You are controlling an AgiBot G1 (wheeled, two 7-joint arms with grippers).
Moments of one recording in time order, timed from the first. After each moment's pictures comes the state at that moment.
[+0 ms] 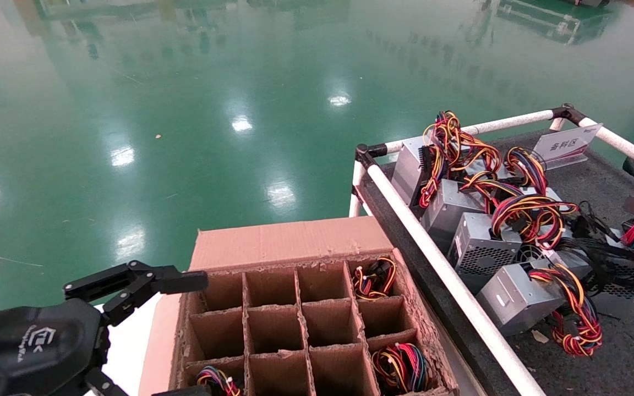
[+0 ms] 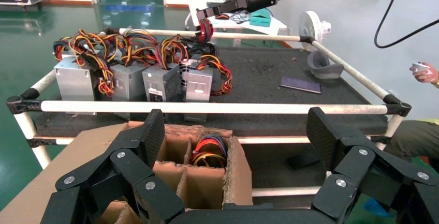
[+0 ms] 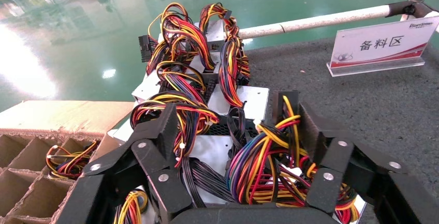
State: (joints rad) left arm -1.08 0.56 0.39 -1.23 0.63 1.42 -0.12; right arm 1.69 -0.52 -0.30 -0.01 -1.19 -1.42 -0.02
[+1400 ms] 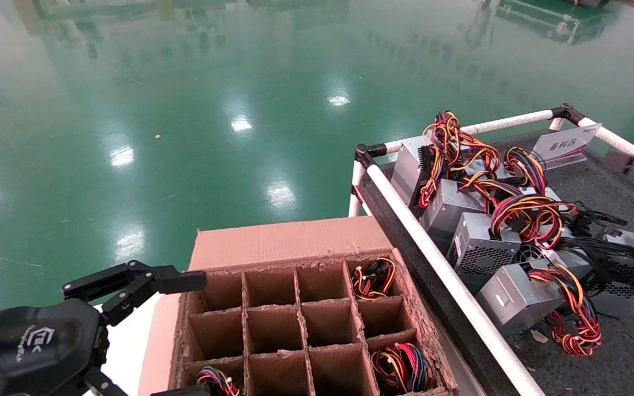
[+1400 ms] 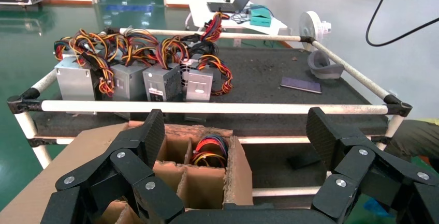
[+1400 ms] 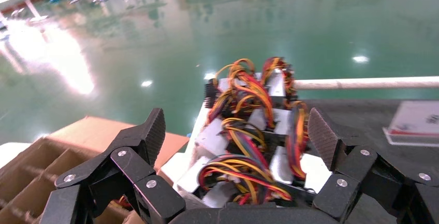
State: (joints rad) left arm -1.08 0.56 0.39 -1.23 0.63 1.42 -0.12; right arm 1.66 -0.53 -0.29 0.24 -1.11 -1.48 0.09
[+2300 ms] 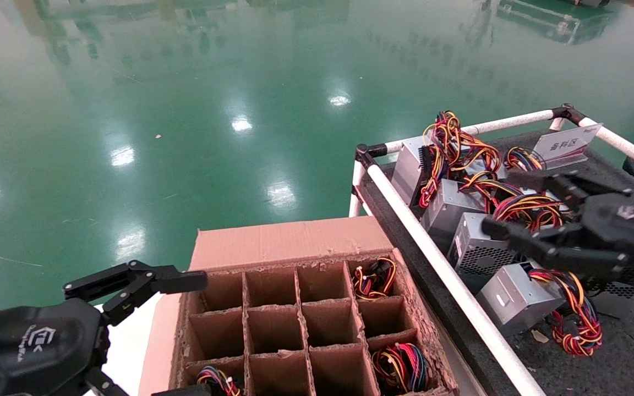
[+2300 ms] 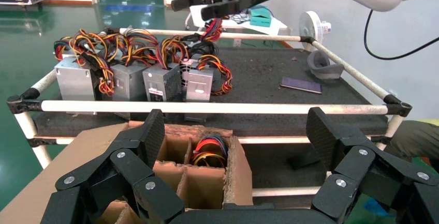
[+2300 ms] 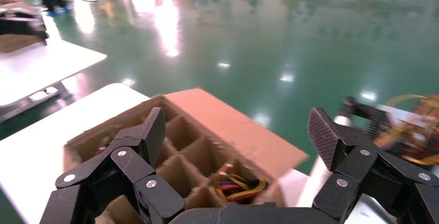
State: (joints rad) left arm -1.08 0.56 0.39 -1.23 0.63 1.42 -0.12; right arm 1.34 -0.57 -0.29 0.80 -0.90 -1.49 0.14
